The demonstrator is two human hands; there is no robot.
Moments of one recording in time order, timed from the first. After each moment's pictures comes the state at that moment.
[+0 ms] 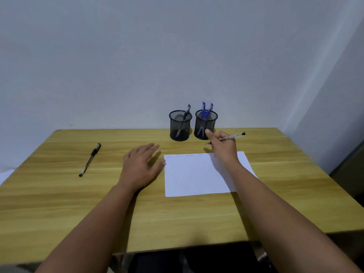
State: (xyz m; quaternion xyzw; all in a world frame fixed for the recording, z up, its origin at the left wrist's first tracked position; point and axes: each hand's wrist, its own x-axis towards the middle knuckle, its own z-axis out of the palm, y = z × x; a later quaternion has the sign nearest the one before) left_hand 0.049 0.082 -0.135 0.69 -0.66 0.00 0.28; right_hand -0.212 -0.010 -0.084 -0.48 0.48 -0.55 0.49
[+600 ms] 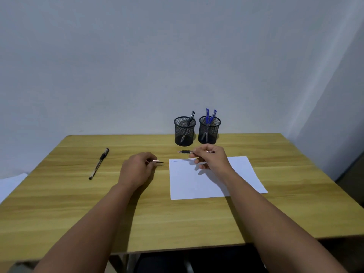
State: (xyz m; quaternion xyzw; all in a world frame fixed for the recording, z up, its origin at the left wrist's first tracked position) left_hand 0.062 0.093 -0.109 0.73 -0.61 -0.06 0.31; right_hand -0.195 0.023 -0.081 -0.53 0.44 -0.43 0.58
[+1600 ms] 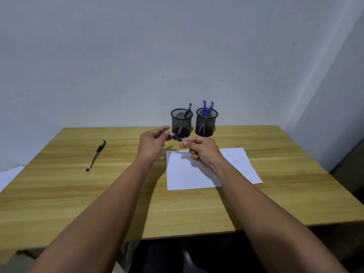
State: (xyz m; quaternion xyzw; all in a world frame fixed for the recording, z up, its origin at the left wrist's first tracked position) left_hand 0.001 0.070 -0.065 0.57 -0.43 -0.35 0.60; right_hand -0.180 0.022 -0.083 -0.52 0.39 -0.41 0.64
